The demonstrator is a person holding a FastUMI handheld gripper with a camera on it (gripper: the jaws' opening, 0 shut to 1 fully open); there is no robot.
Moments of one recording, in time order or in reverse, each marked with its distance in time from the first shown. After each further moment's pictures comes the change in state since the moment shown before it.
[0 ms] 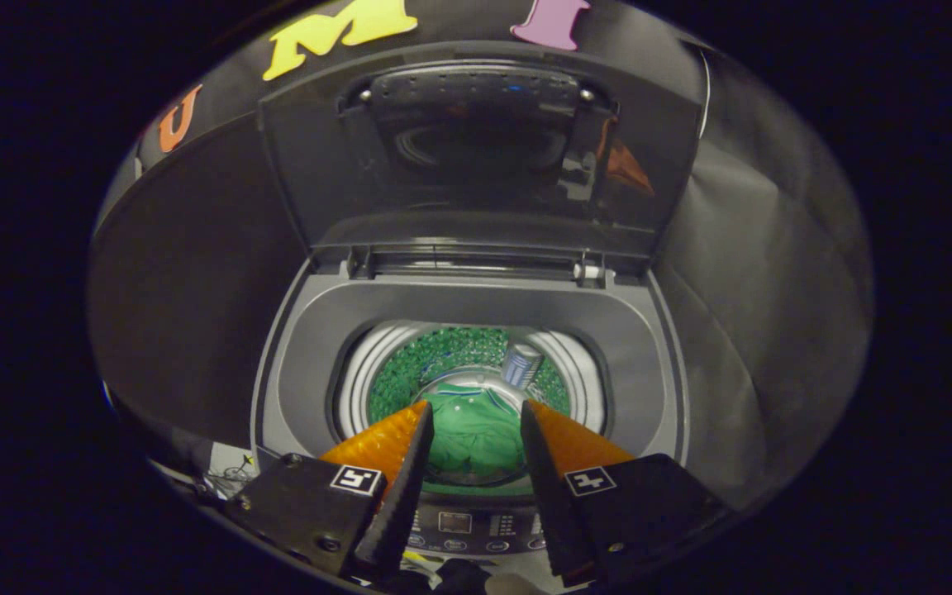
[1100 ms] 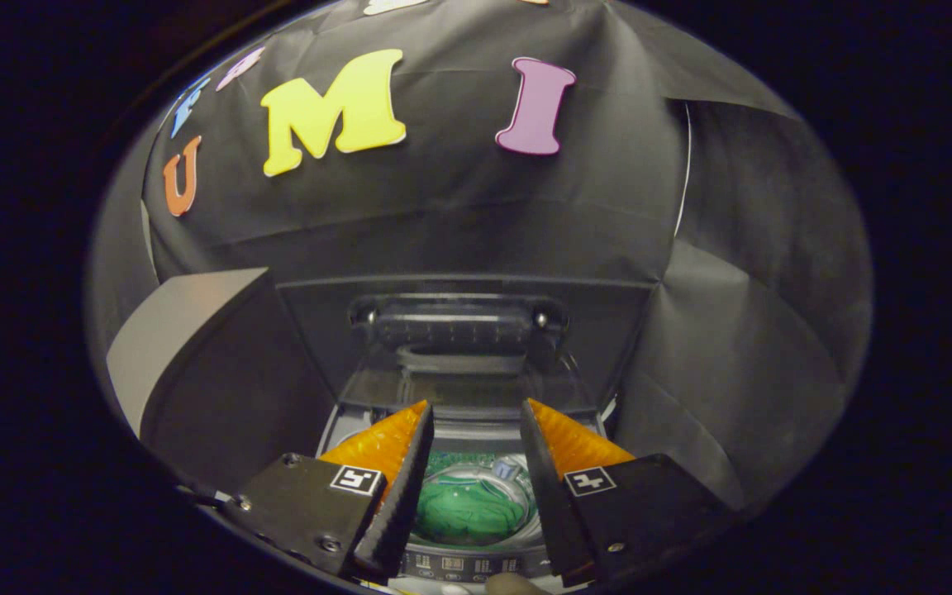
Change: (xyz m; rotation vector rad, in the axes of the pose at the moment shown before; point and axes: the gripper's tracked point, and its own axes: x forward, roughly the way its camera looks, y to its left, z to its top) arm -0.089 -0.013 0.157 0.047 -0.331 0.013
